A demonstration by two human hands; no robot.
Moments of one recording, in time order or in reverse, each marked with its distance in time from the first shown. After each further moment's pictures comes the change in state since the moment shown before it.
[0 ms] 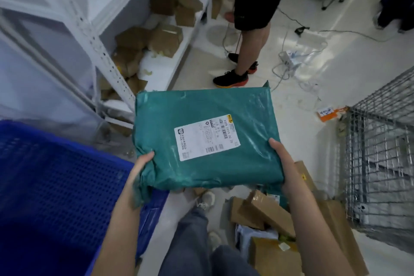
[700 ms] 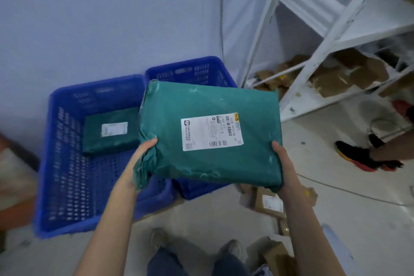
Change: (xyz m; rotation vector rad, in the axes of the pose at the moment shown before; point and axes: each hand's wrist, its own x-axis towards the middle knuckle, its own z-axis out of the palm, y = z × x) left_hand -0.307 -0.014 -0.271 -0.459 0.545 0.398; right_hand -0.140 0.176 0.255 -0.460 -0.624 0.185
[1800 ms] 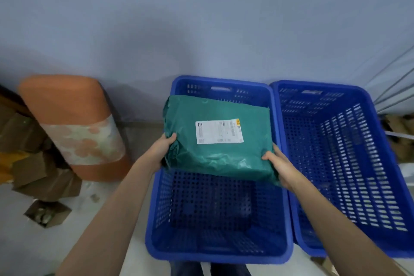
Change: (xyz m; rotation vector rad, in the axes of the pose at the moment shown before) left_hand 0.146 0.185 -0.359 0.084 0.304 -0.098; right_hand 0.205 0.167 0.379 -0.793 -0.294 0.191
